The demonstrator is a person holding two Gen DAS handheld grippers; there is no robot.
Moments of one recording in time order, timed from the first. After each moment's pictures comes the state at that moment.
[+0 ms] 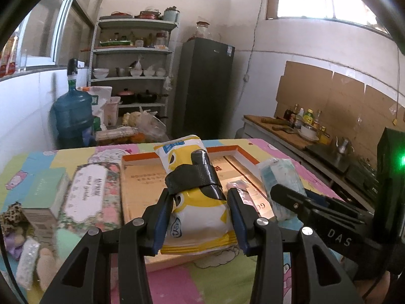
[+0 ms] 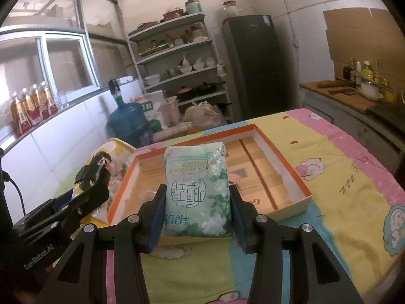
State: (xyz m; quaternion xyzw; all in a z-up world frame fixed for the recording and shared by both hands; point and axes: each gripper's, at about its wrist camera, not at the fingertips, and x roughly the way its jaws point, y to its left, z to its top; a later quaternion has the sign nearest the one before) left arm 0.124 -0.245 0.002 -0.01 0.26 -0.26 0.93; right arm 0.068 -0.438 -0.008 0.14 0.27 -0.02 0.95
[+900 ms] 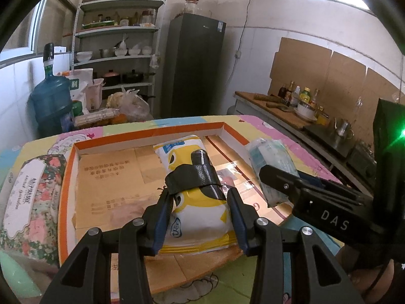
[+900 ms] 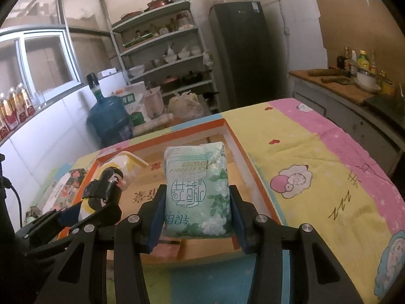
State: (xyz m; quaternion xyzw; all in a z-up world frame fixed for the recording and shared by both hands) left arm 0.173 -0.318 -0.038 0.01 0.32 -0.28 0.91; right arm 0.123 -0.500 -0.037 0.15 0.30 -0.04 0.94
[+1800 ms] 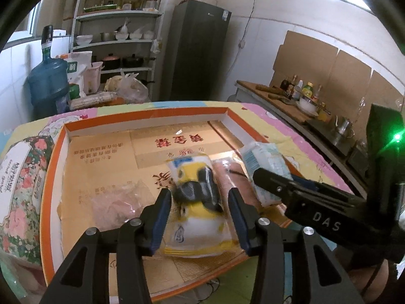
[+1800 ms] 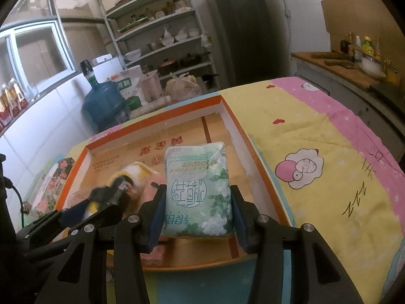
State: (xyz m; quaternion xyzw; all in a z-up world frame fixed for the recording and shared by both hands) left arm 0.186 -0.324 -0.050 0.00 0.35 -0.29 0.89; right arm 0.147 -0.508 -0.059 0.16 0.35 -0.03 0.92
